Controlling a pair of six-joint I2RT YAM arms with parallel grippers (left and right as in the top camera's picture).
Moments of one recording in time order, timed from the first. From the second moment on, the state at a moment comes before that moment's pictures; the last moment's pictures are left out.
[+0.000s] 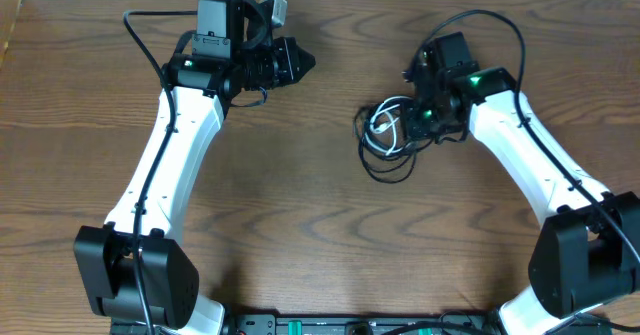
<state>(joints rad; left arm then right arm) -0.17 1.70 1.50 -0.62 0.61 -0.40 0.32 1.77 1.38 -0.87 -0.25 0.16</state>
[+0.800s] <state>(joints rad) -0.16 1.77 1.50 -0.70 0.54 -0.38 0.27 1.77 1.48 -0.79 -0.41 0.04</state>
